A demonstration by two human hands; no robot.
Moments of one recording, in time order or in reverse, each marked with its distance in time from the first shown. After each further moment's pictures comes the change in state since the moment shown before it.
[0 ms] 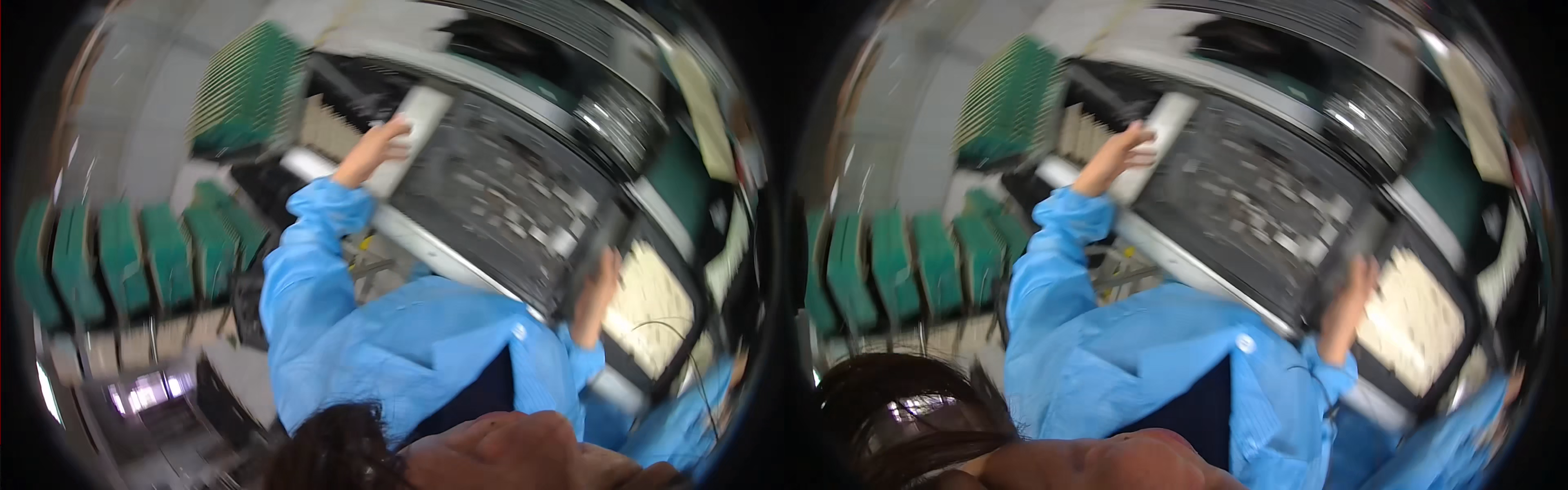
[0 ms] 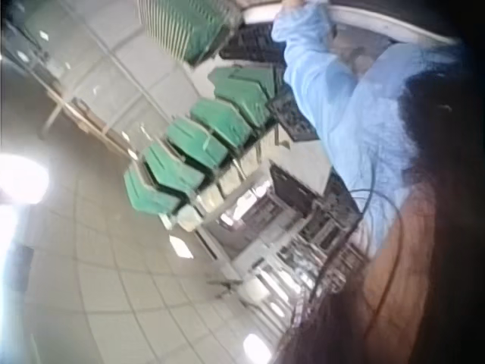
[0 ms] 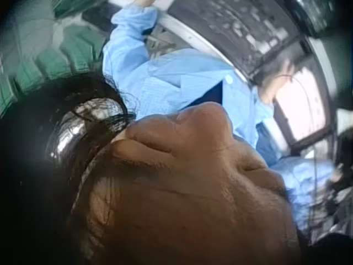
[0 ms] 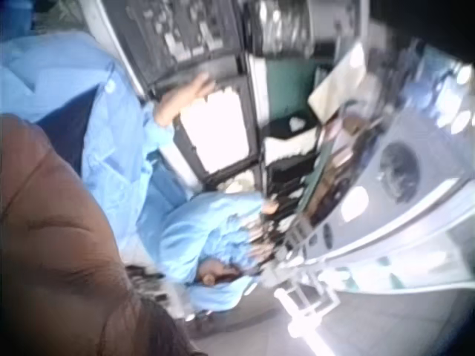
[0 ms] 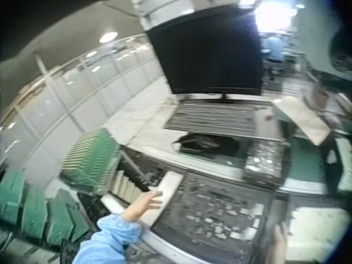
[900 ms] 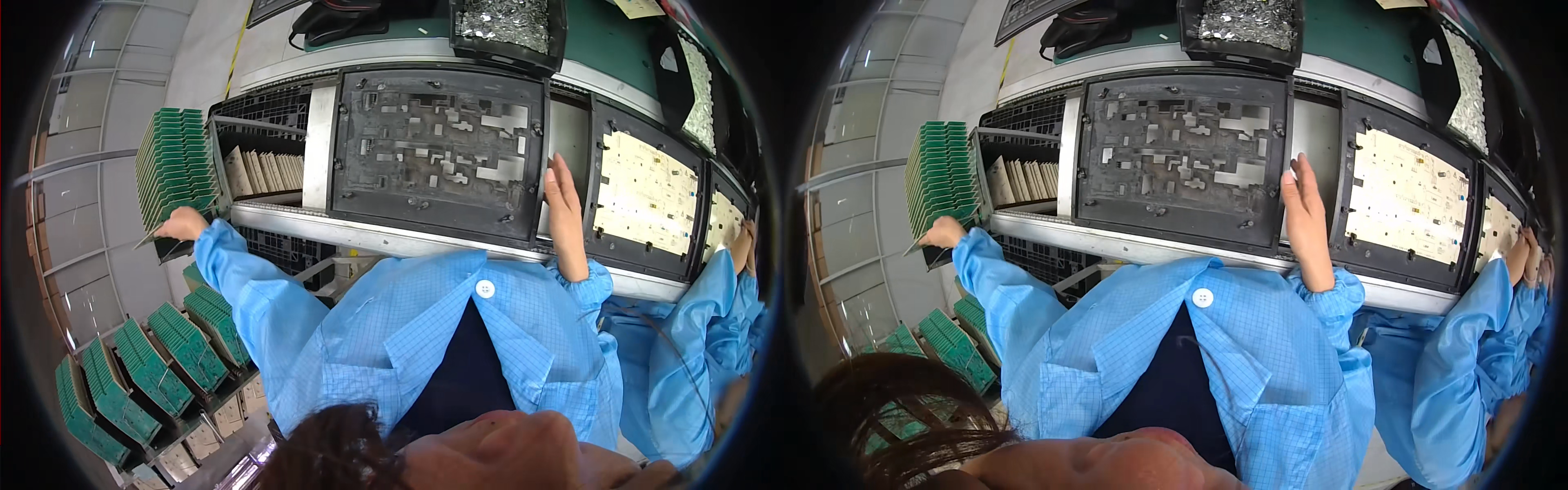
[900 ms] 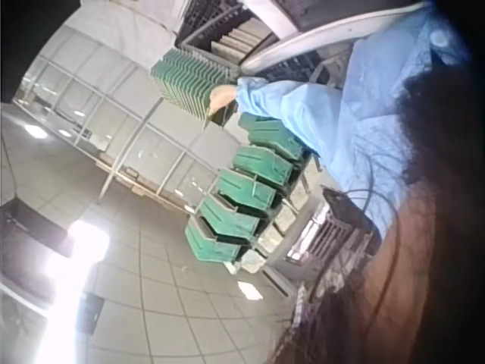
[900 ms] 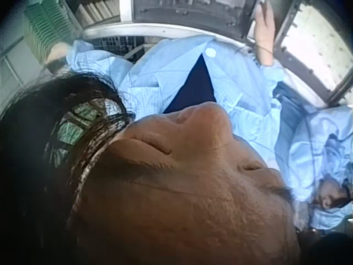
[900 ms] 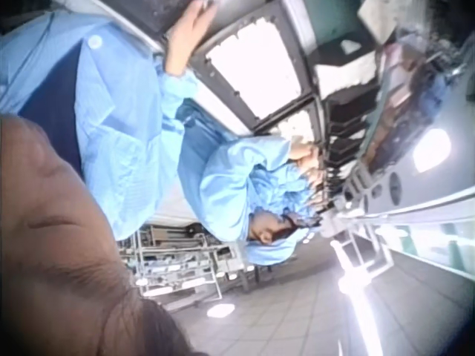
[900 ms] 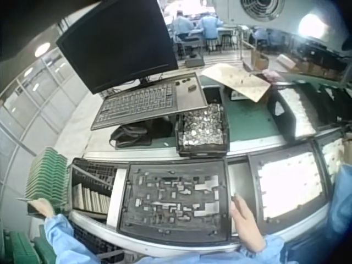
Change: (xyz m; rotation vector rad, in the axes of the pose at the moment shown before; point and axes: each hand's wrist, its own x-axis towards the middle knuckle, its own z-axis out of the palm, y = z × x) left_hand -0.037 0.076 -0.179 0.744 1.710 0.270; right_hand -0.033 -0.028 -0.019 0.003 -0.147 -0.071
